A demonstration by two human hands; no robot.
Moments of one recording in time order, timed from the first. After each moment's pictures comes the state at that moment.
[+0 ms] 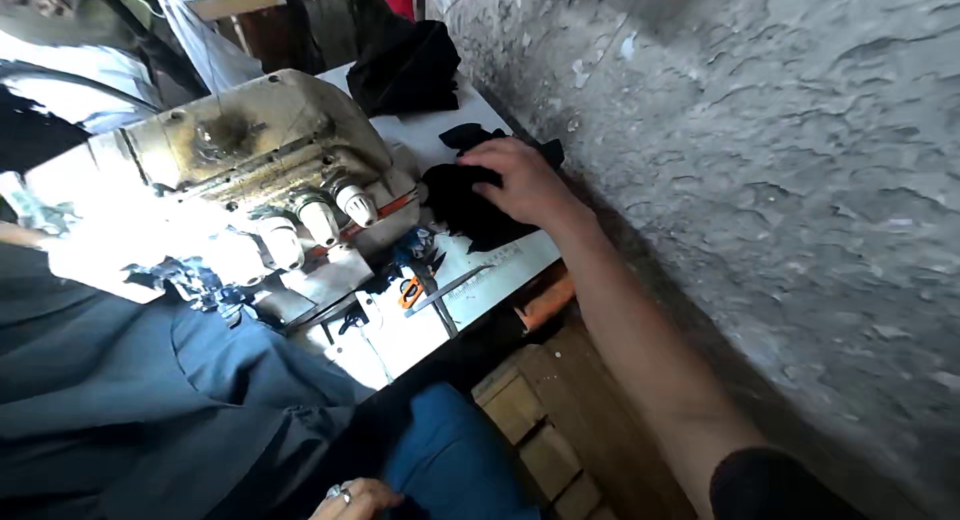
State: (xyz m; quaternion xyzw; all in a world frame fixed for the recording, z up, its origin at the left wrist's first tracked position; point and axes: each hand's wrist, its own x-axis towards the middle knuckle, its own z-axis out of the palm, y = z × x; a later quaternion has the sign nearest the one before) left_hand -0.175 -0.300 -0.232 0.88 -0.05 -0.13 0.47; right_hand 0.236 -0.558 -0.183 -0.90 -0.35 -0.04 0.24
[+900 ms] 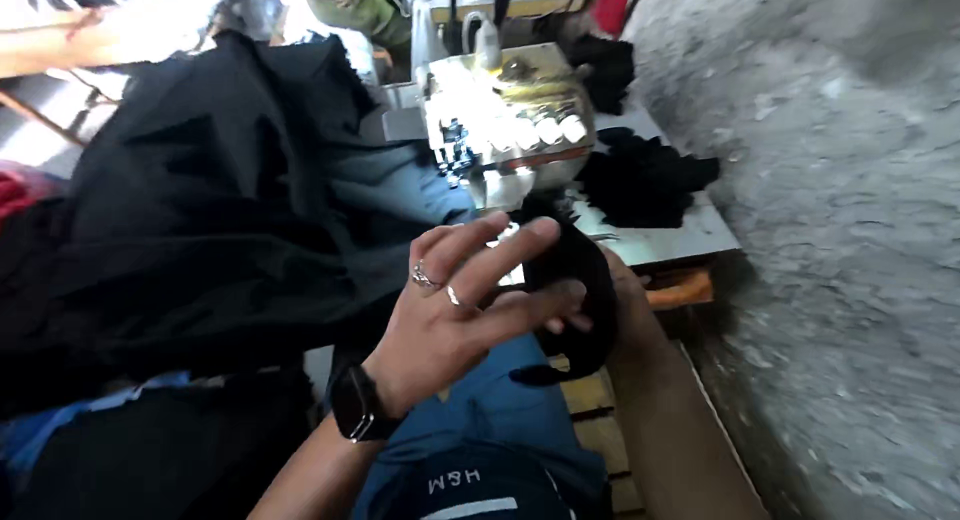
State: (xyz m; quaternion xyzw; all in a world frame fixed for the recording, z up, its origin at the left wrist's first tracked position) left_hand -0.155 -0.288 -0.116 0.87 -0.17 0.40 0.23; right_hand -0.042 -0.469 -0.131 -0.37 -0.26 0.40 0.80
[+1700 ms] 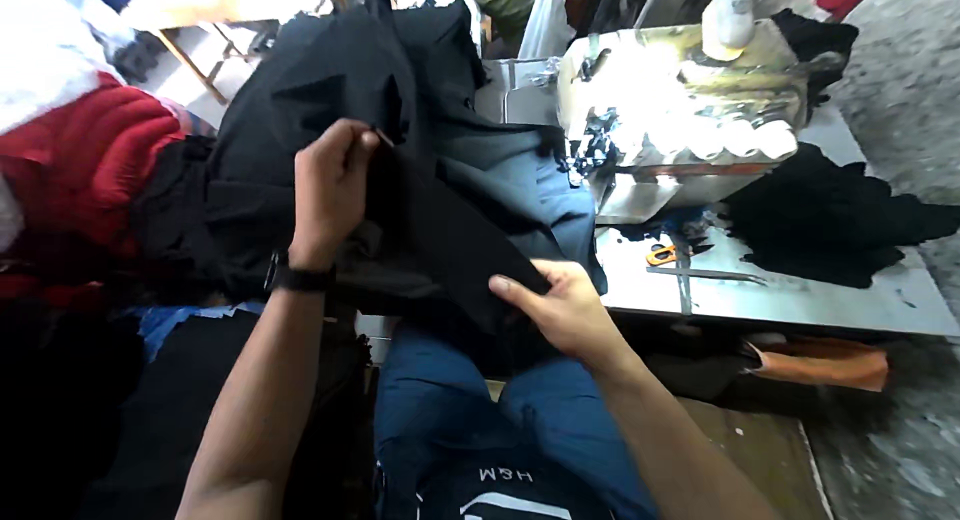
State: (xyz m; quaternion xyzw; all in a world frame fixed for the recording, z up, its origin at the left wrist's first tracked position) left_hand -0.198 -0.082 -0.096 0.89 0.15 0.37 0.23; right_hand -0.081 -0.349 -0.156 -0.61 -0.34 0.34 0.63
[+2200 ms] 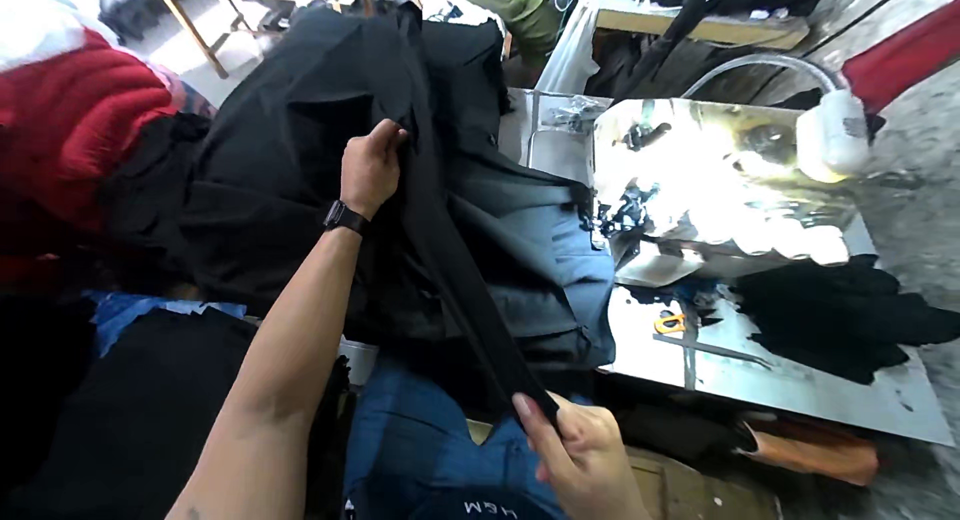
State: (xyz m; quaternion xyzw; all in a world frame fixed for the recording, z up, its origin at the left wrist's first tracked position) left_hand -0.111 0.026 -0.174 0.89 0.25 0.34 0.16; right_hand -0.112 -0.389 -0.174 -0.72 -0.42 0.20 0.52
